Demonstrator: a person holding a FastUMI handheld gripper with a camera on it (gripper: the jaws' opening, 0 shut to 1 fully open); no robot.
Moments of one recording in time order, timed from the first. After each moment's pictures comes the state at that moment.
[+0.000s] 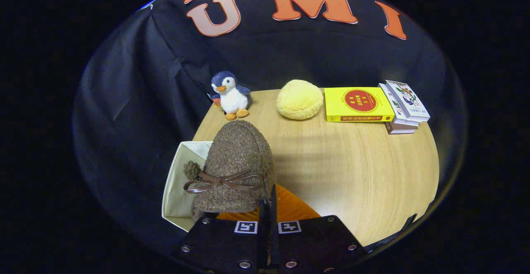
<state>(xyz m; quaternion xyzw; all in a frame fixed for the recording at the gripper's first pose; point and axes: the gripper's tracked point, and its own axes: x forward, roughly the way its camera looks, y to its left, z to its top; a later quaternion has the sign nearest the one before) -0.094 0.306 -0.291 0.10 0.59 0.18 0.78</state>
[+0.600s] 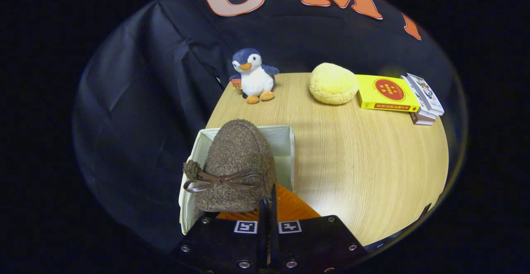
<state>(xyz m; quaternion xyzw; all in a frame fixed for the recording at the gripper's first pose) -0.134 0.397 -0.331 0.08 0.64 0.17 0.74</state>
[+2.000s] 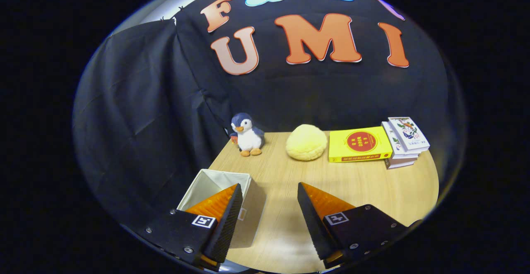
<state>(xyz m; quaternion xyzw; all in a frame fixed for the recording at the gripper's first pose) -0.046 0.228 -0.225 0.13 0.42 0.21 0.87</state>
